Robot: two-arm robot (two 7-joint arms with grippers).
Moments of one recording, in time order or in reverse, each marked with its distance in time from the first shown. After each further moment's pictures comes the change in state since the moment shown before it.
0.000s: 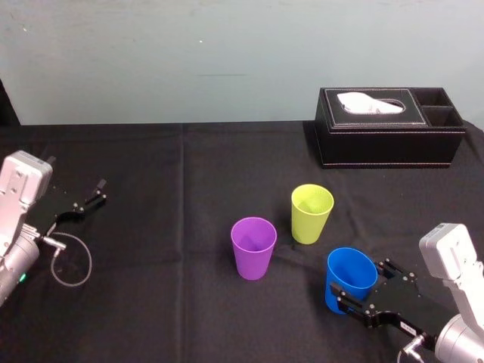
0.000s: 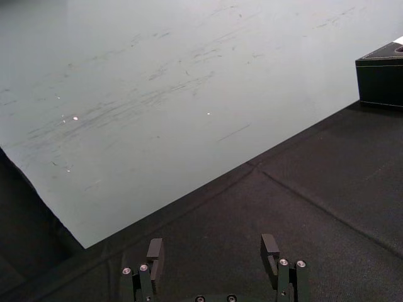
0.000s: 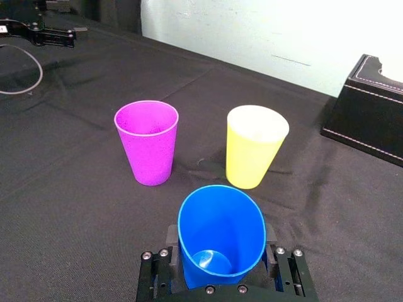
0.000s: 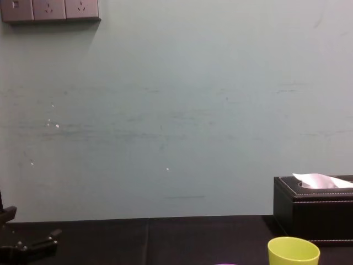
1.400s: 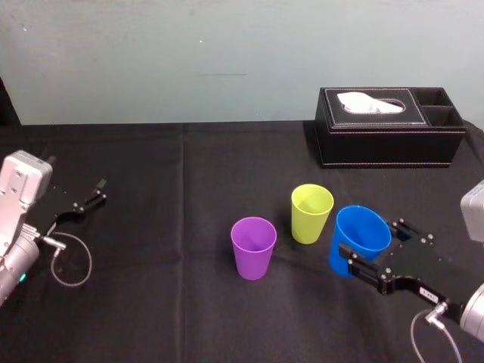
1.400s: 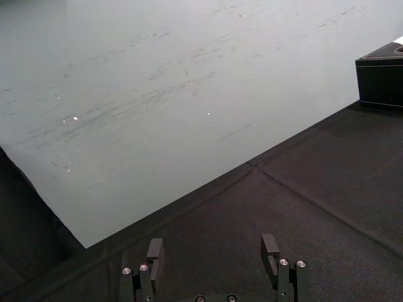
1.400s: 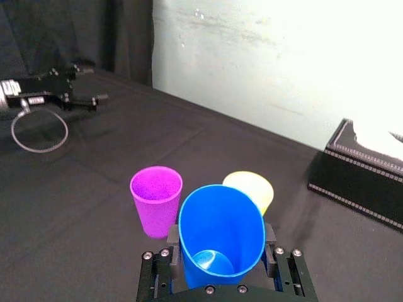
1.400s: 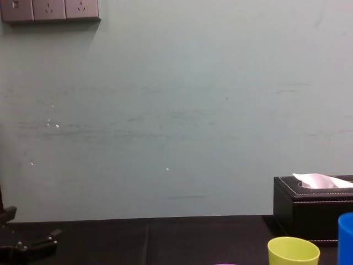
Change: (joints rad) left arm 0.000 0.000 0.000 0.000 0.000 0.000 0.000; right arm -0.028 0.038 0.089 -0.156 0.080 0.031 0.027
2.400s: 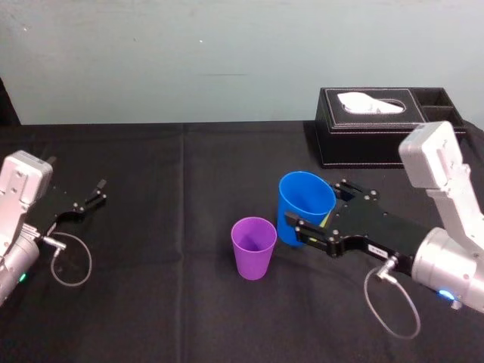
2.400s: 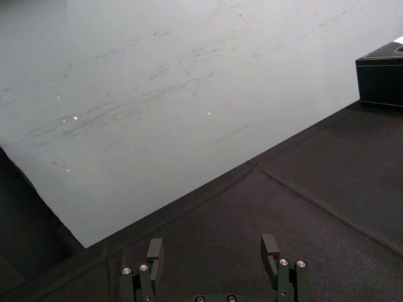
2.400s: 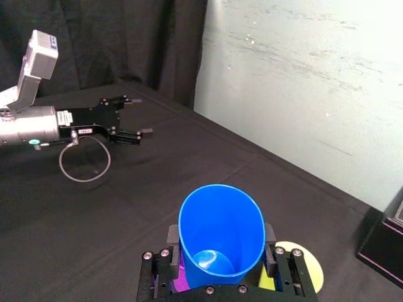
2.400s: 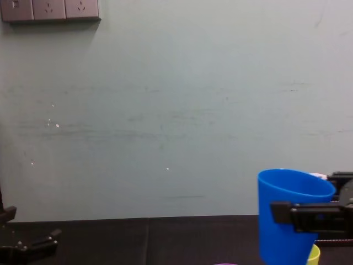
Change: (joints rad) left arm 0.000 0.000 0.000 0.000 0.000 0.000 0.000; right arm 0.277 0.042 -0.182 0.019 0.043 0.117 0.036
